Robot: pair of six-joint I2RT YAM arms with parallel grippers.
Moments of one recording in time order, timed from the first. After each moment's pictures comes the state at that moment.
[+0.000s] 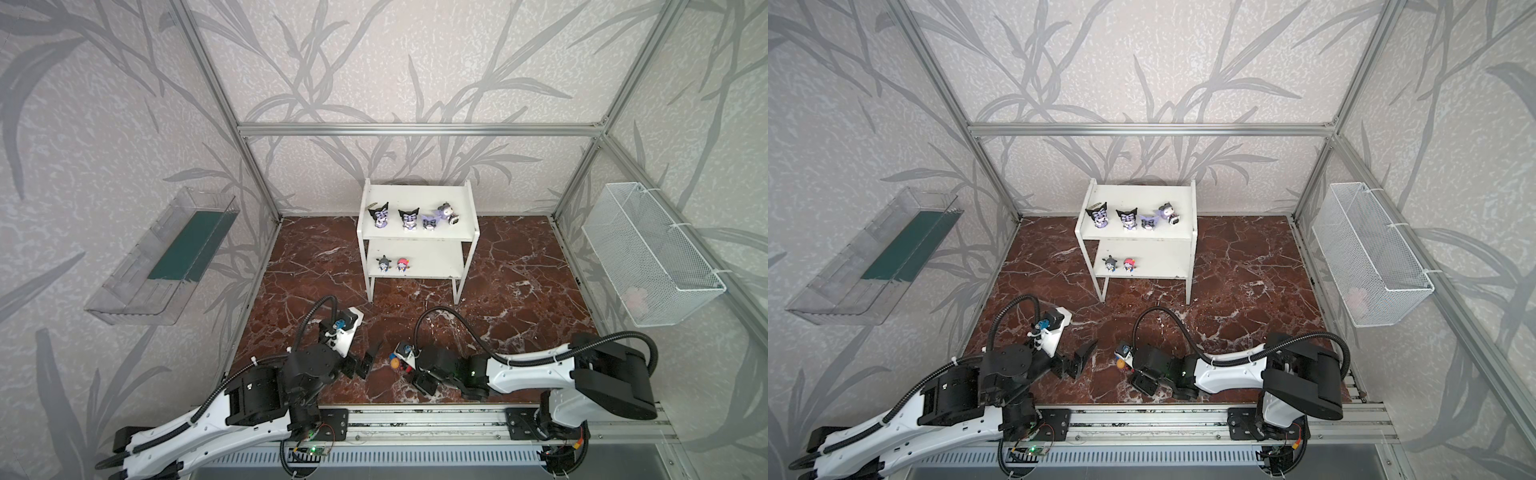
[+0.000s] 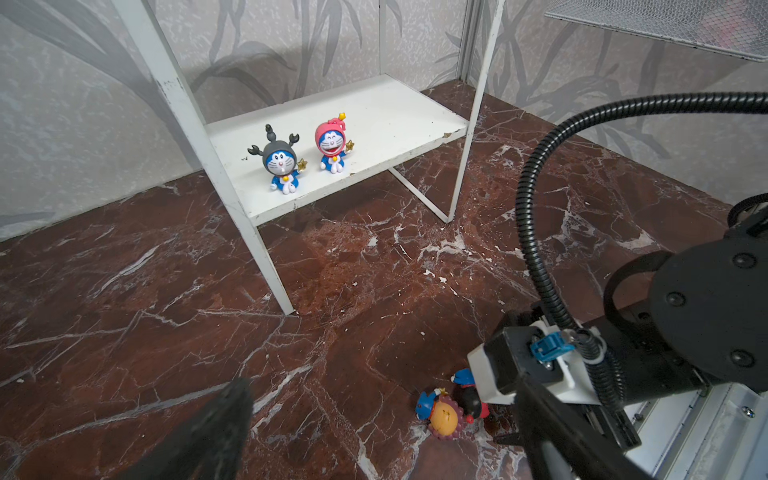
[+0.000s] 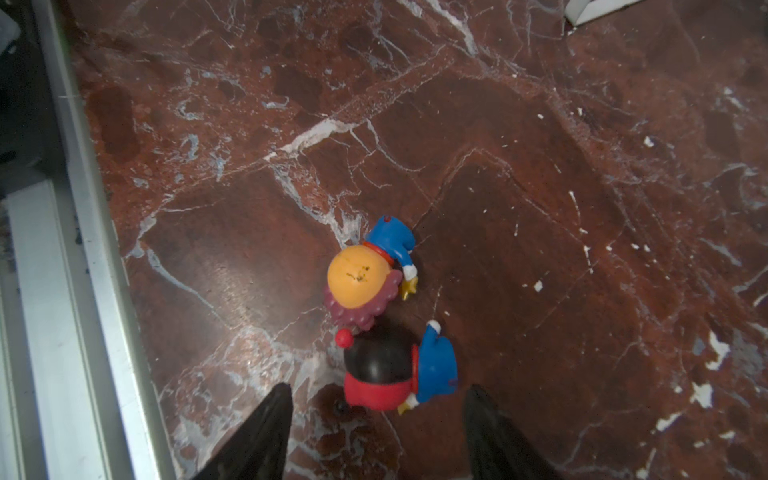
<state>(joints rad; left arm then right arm) -1.17 0.40 0.64 -0.69 -0.52 -0.25 1.27 1.56 0.63 0.10 0.17 0.13</state>
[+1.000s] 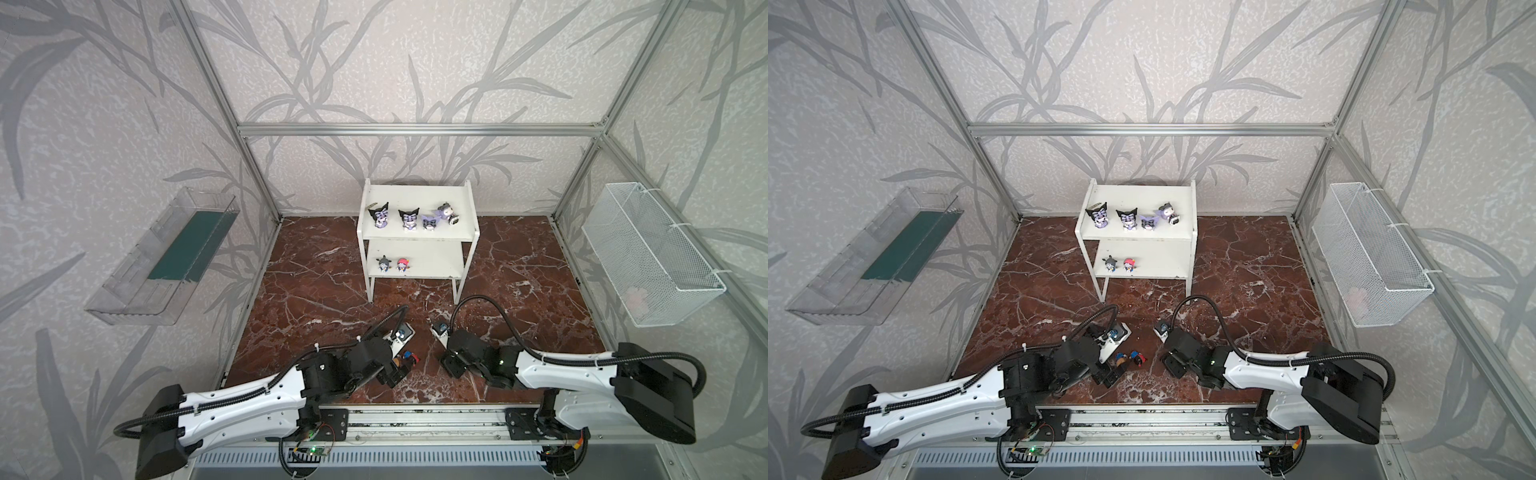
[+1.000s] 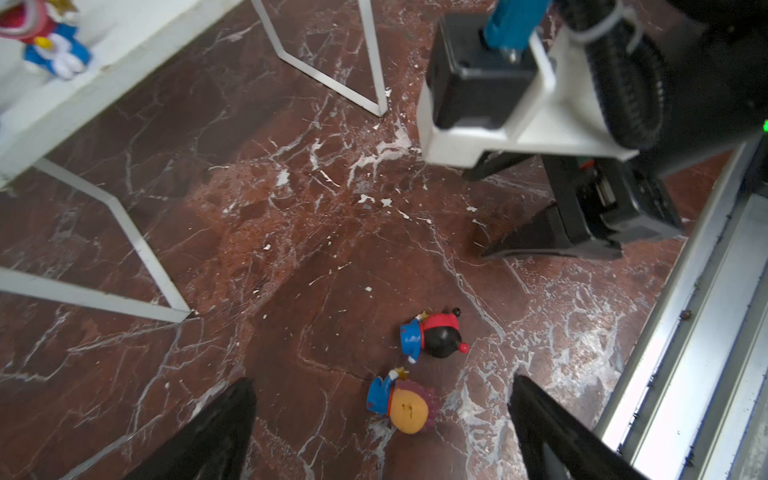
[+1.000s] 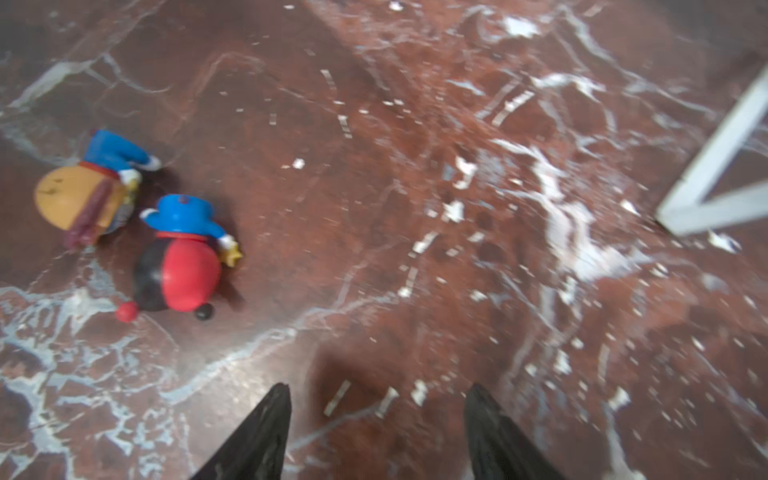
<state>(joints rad) -1.17 0.88 0.52 -0.38 -0.32 -0.07 1.03 1.25 0.43 -0.05 0.21 0.24</state>
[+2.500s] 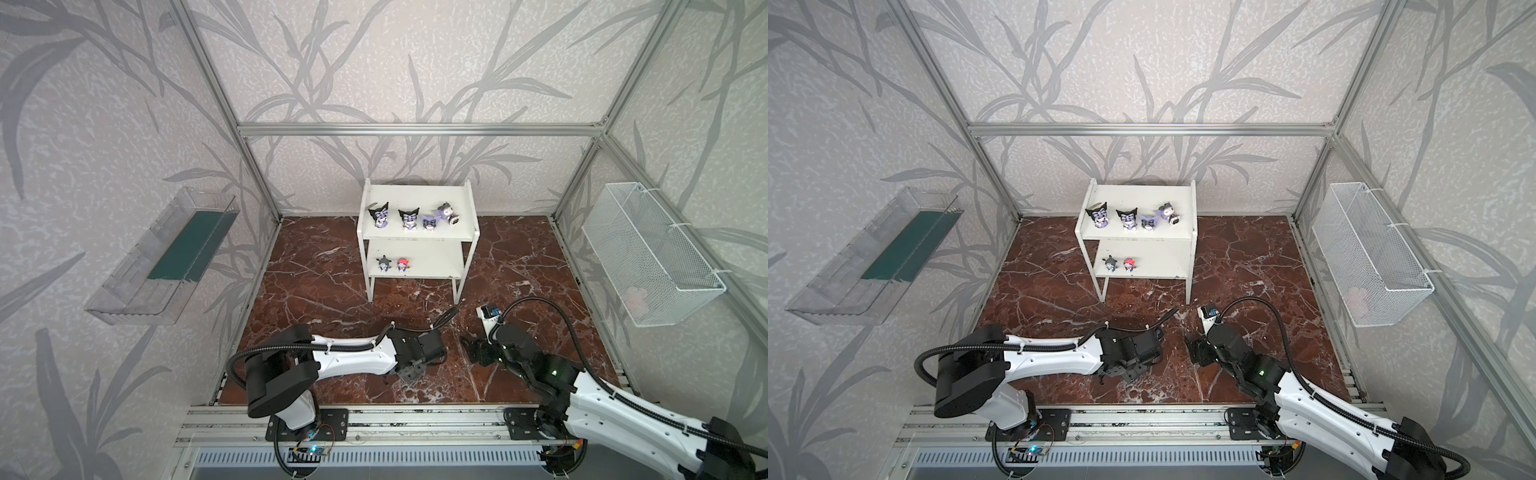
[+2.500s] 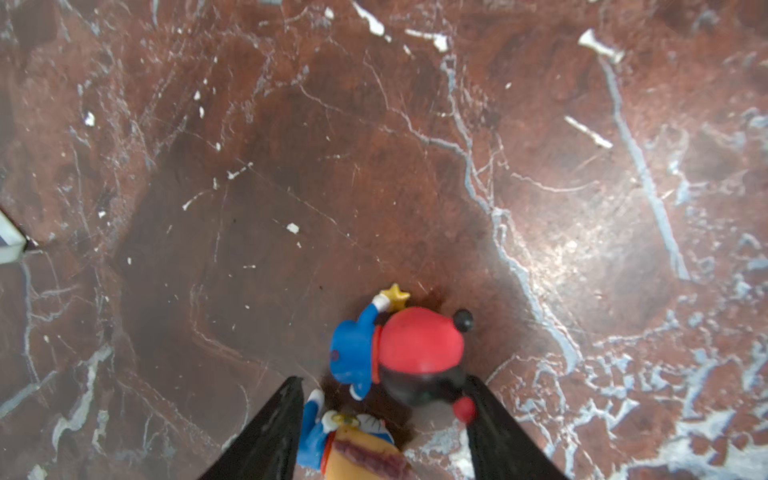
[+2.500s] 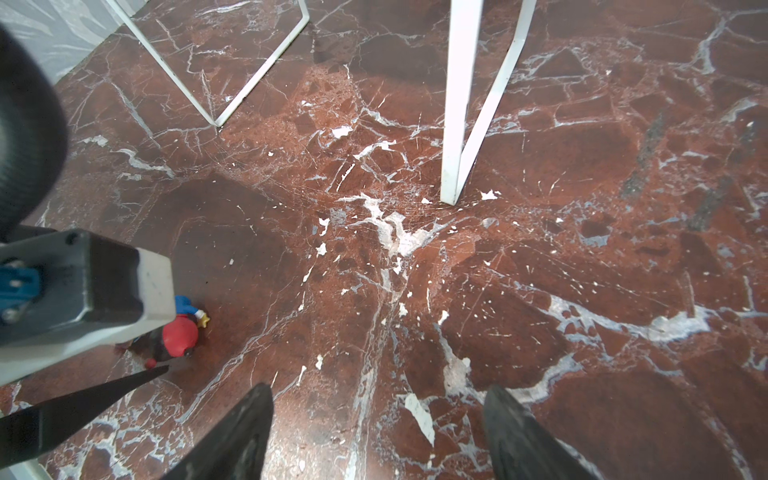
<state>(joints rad) -1.17 1.59 0.88 -0.63 -0.31 -0.26 0.83 0.72 0.32 -0.23 0.20 0.40</state>
